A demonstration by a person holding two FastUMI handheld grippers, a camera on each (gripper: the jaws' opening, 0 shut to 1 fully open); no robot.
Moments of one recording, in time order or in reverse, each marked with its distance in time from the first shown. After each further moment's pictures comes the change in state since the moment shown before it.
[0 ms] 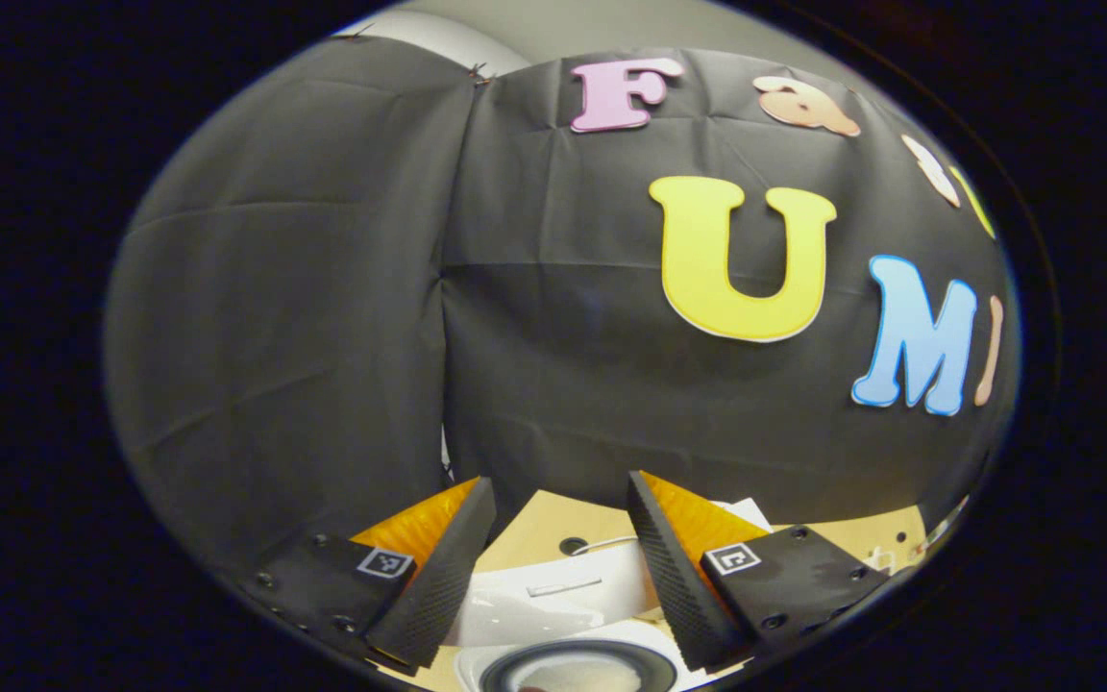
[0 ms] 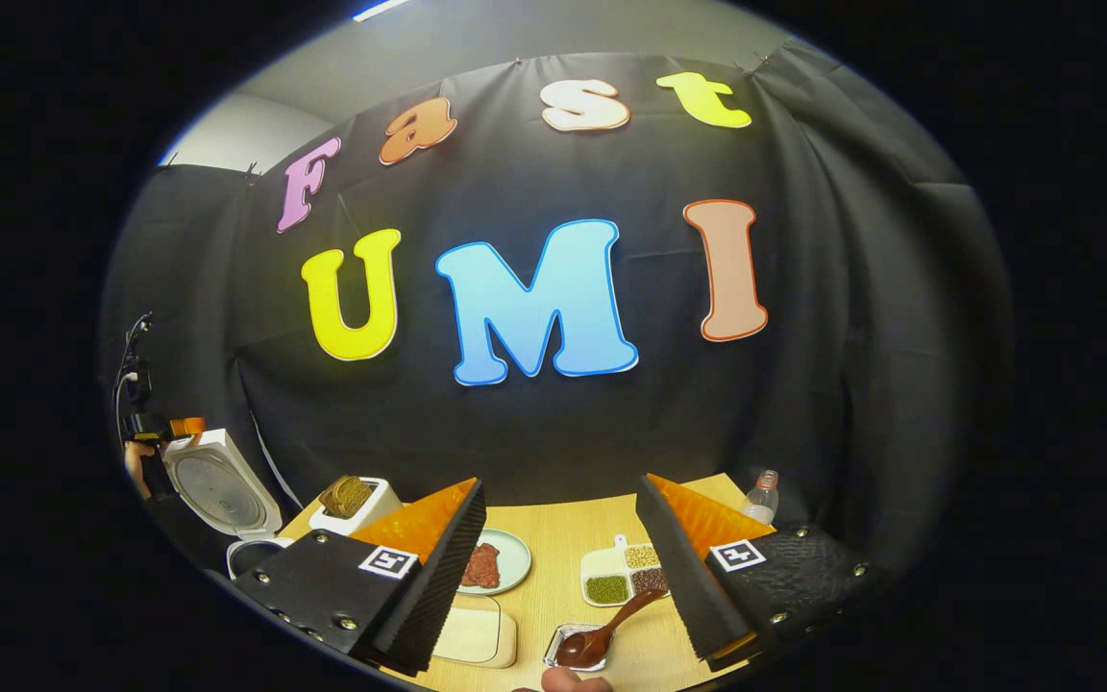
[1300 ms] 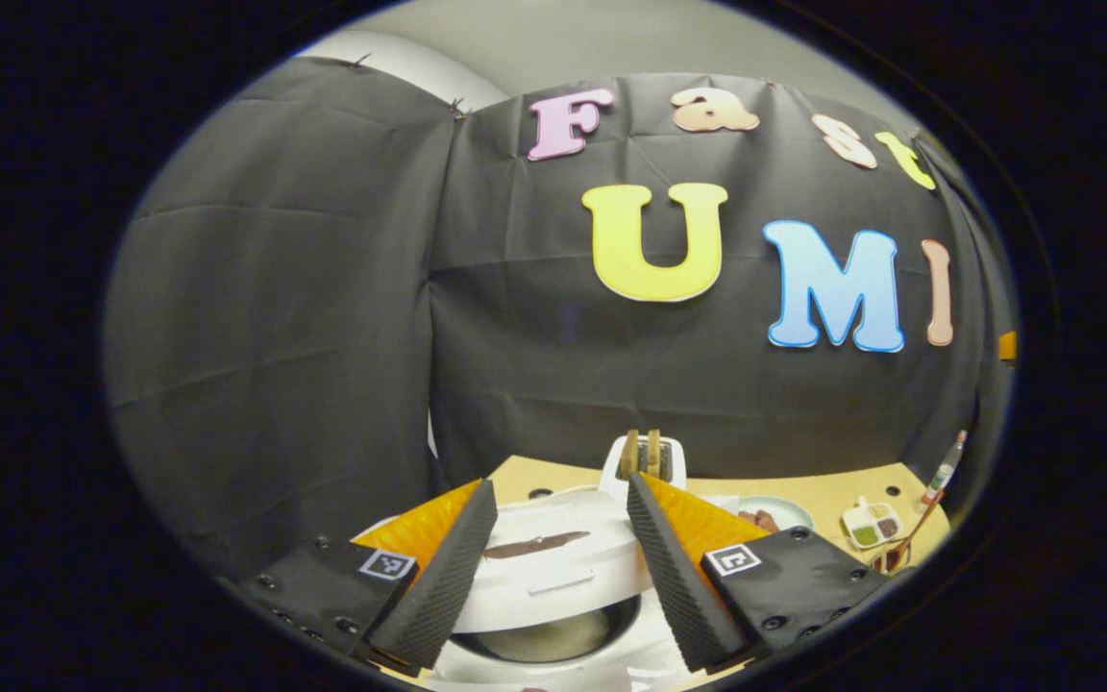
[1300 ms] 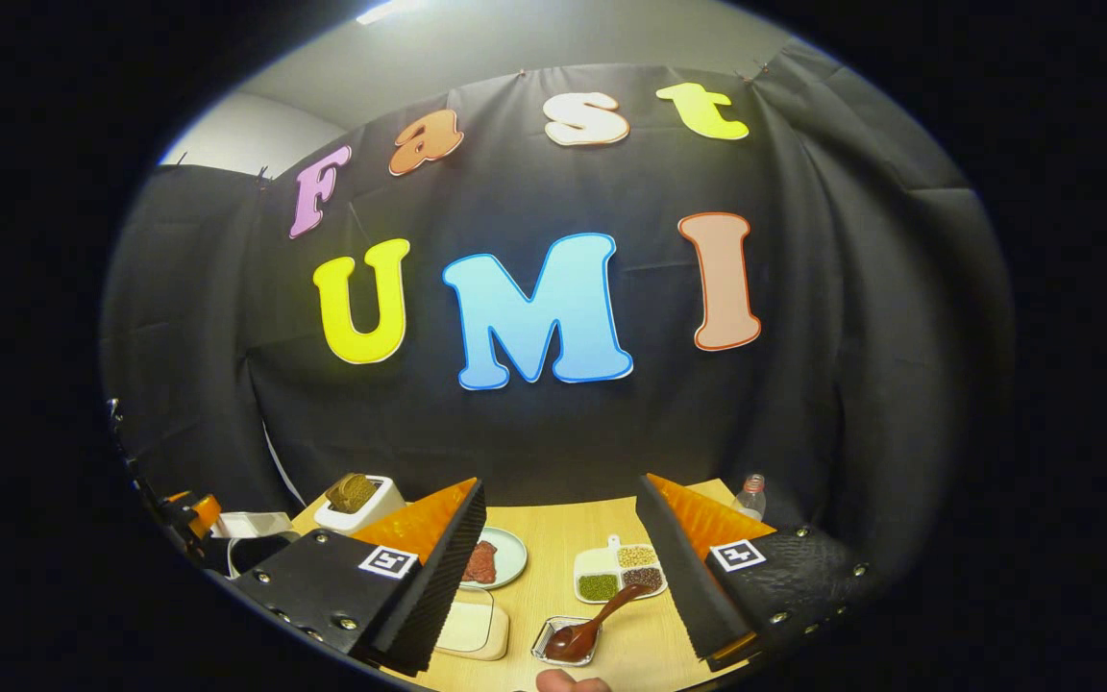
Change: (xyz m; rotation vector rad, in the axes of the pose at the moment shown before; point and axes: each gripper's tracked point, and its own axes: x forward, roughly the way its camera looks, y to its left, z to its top) left arm -0.149 -0.065 -0.148 0.034 -0.065 -0.047; right arm -0.035 -0.012 0.010 -0.003 -0.031 0.015
